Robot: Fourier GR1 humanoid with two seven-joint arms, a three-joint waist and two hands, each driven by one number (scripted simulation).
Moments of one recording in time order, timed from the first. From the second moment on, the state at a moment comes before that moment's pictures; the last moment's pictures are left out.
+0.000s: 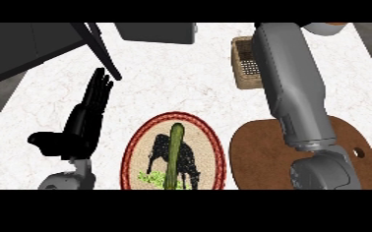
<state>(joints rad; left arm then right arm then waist) -0.07 0.04 -0.05 -1.65 0.01 0.10 0.02 -1.25 -0.01 -0.63 -0.61 1.96 -0.32 1.23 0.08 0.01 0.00</state>
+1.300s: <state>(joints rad) -0.06 0.04 -0.03 -1.65 0.01 0.10 0.03 -1.14 0.00 -0.53 -0.74 2.06 -0.54 1.26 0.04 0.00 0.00</state>
